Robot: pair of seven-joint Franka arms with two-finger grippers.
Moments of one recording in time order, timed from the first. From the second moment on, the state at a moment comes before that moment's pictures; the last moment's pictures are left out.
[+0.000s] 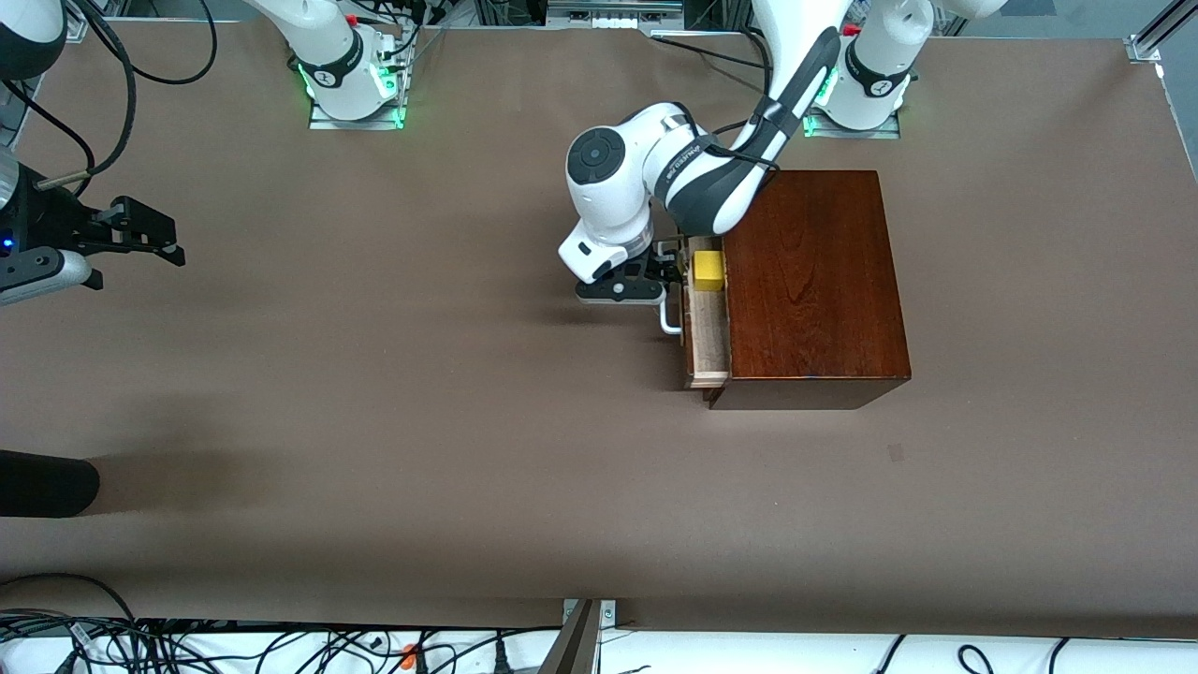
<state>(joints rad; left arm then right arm) -0.74 0.58 -0.09 -1.59 0.19 2.07 -0.85 0.20 0.16 -0.20 -1.43 0.07 1.57 -0.30</state>
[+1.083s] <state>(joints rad) -0.74 0.52 -0.09 -1.50 0.12 1.94 -0.85 0.22 0.17 -0.18 -1.43 0.09 1.58 -0.30</state>
